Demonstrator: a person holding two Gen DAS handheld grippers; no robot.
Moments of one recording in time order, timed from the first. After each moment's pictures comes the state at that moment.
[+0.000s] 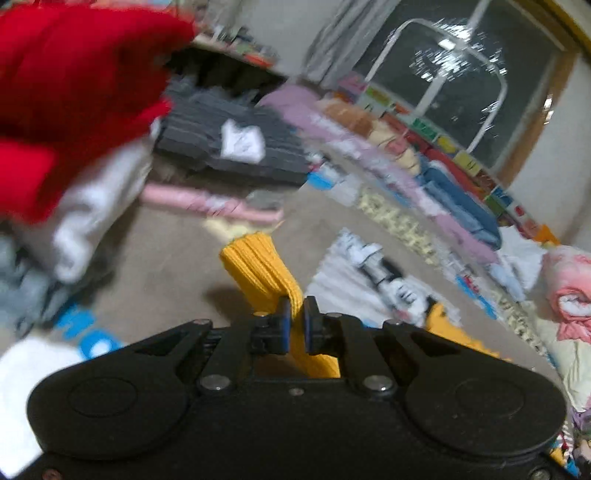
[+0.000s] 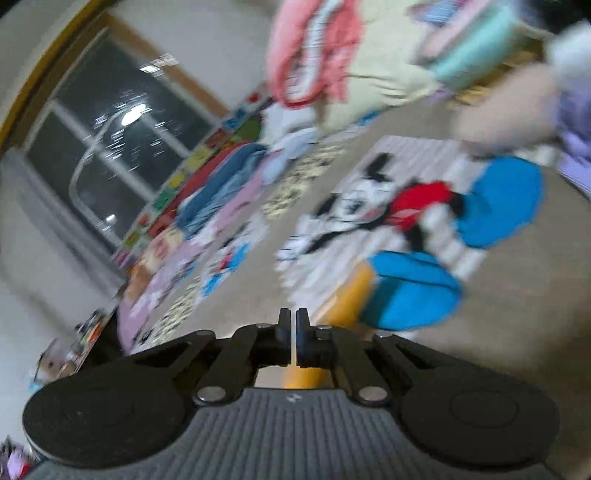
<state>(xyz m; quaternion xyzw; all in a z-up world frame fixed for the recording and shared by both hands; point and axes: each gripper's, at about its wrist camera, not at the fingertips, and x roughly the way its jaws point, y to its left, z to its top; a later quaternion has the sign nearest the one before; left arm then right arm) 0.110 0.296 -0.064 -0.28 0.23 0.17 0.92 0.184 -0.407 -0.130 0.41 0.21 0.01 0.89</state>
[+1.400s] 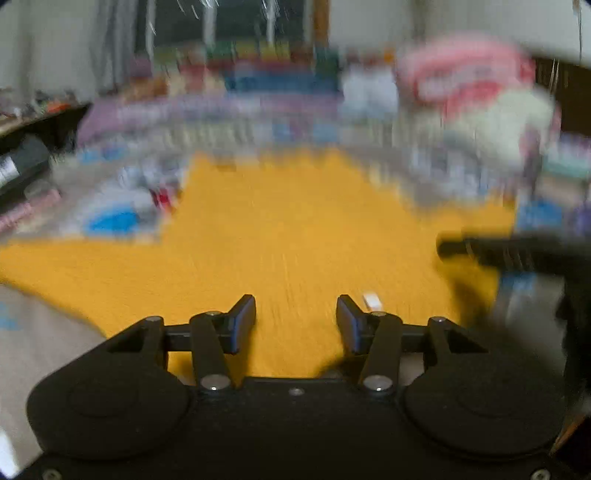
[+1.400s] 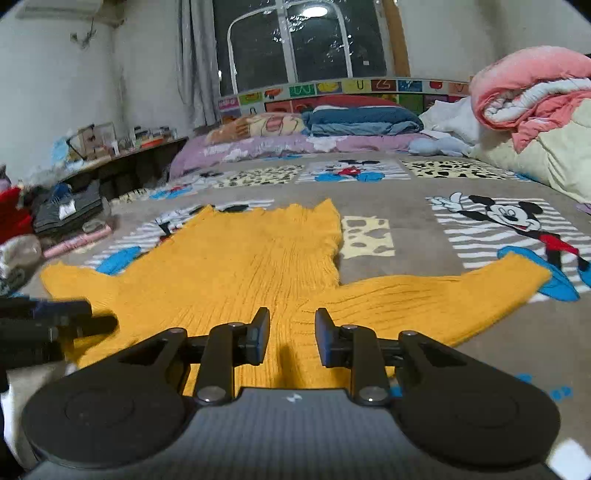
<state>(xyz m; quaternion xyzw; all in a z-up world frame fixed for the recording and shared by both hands) 0.073 0.005 -0.113 0.02 0.28 -0.04 0.96 0.109 -0.197 -0.105 0.04 0.25 0.17 0.95</state>
